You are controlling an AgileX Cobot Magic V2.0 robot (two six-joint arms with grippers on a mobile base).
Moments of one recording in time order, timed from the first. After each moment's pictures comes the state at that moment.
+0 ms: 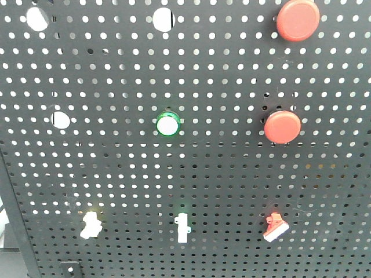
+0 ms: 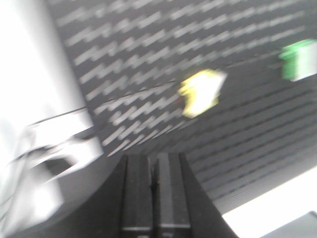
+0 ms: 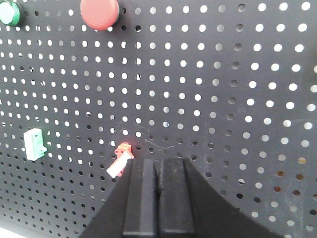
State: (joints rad) left arm -0.27 0.28 -0.12 0.09 -0.10 0.08; right arm 0.28 0.27 -0.33 0.90 0.08 -0.92
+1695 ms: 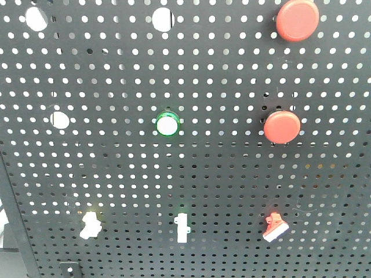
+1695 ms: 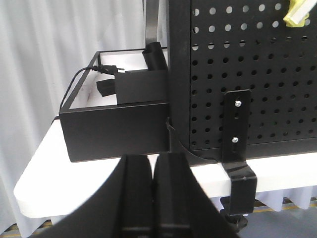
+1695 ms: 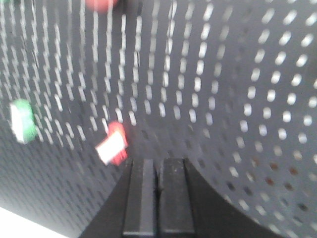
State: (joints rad) left arm -0.12 -0.01 0.03 0.09 0.13 -0.06; right arm 0.28 0.29 -0.30 0.40 0.09 -0.54
